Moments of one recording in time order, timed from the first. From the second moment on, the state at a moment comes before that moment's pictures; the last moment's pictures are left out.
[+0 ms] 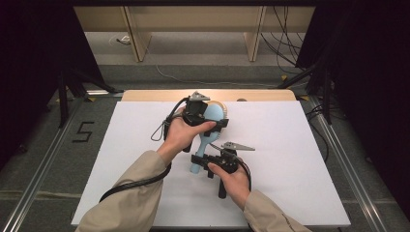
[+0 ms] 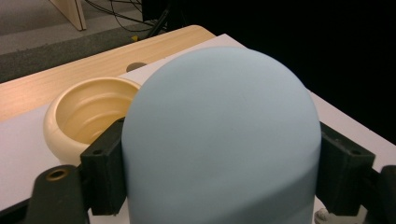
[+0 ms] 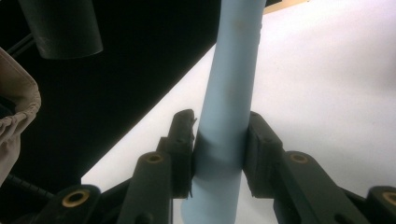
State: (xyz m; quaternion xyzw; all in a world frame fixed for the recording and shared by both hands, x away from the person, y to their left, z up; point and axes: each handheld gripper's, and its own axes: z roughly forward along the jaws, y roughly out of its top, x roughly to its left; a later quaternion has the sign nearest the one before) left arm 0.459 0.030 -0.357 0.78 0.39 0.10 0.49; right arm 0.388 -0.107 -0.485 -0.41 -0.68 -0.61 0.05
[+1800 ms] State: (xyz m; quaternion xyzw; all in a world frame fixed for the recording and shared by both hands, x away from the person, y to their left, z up) left arm 0.453 0.042 -0.349 0.73 0.38 0.21 0.53; right arm 0.397 -0.129 -0.463 -0.39 -0.70 -0.58 -0.12
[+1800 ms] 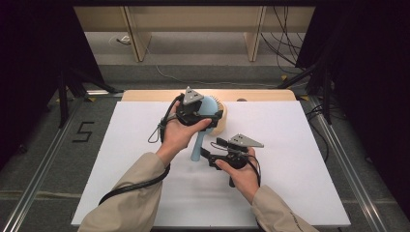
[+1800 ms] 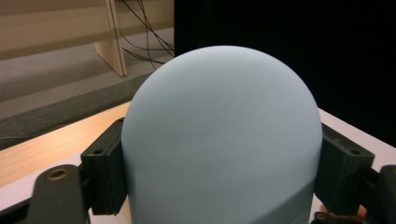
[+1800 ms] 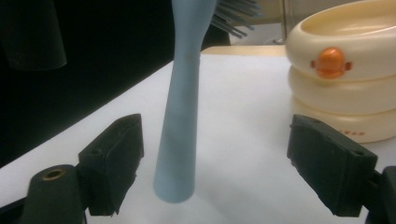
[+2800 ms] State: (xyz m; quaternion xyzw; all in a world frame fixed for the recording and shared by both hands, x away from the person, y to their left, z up) left arm 0.460 0.049 -0.351 0.69 0.40 0.26 0.54; right arm 0.395 -0.189 -0.456 -0.39 -0.71 -0.56 -0.20
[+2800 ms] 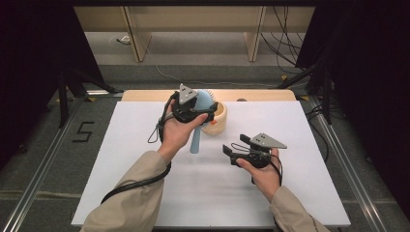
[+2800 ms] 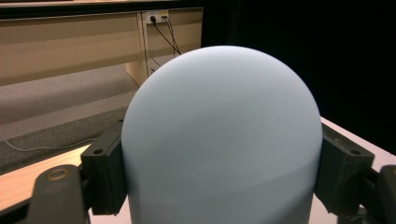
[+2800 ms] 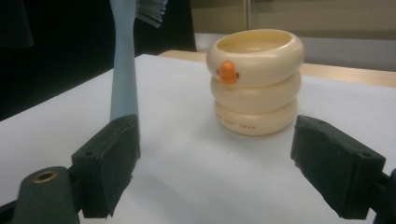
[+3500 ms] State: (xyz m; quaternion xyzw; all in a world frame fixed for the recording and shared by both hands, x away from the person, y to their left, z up) left arm 0.468 0.051 -0.352 0.68 0.41 0.27 0.55; right arm 0.377 -0.224 -0.453 -0.38 -0.72 -0.54 -0.22
